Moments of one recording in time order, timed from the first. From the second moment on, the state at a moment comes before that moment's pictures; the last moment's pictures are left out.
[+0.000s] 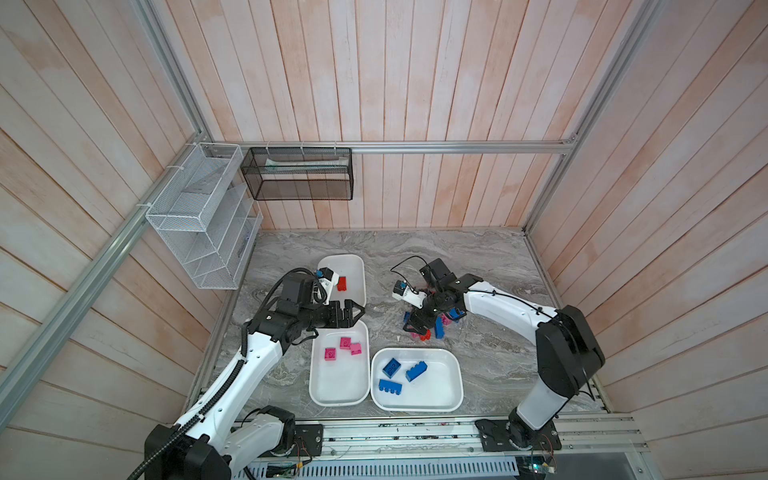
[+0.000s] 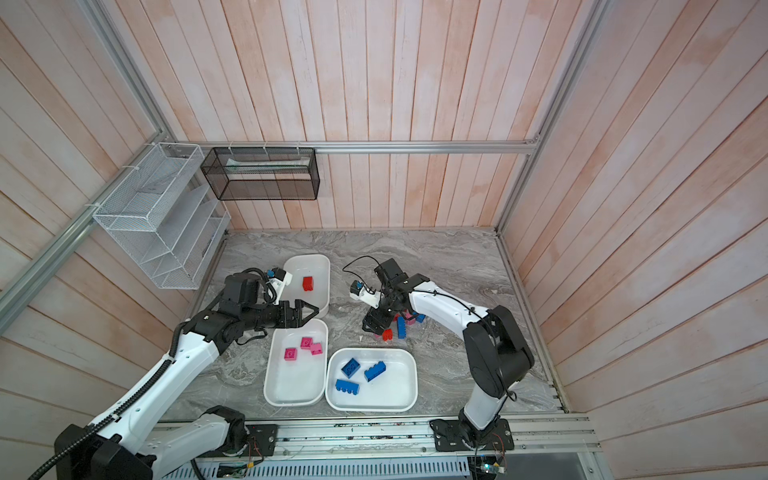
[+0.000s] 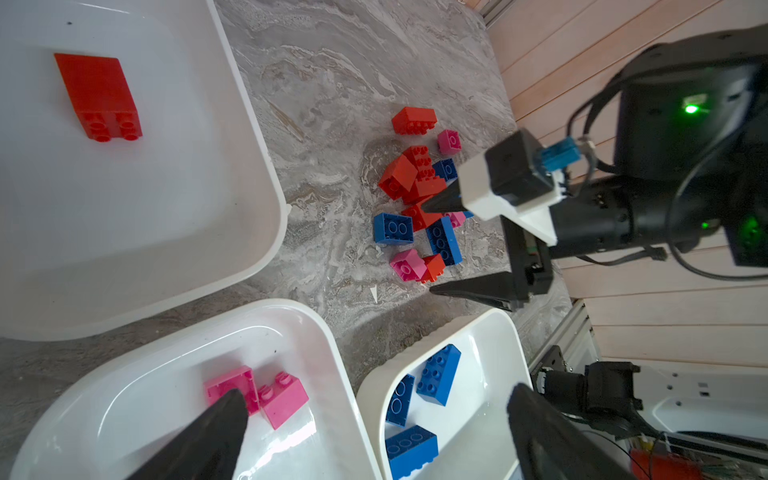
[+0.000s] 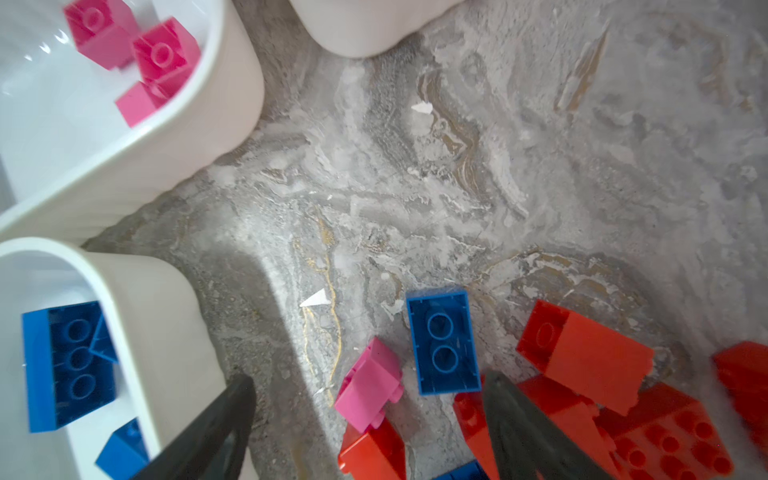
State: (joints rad) left arm -0.29 1.06 0.84 -0.54 0.56 -0.35; right arm 0.63 1.77 1.26 -0.68 -0.31 -0.45
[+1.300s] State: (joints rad) left arm -0.26 1.03 0.74 -0.45 0.67 -0.39; right arm 0.67 1.95 1.45 -0.78 -0.12 -0.48
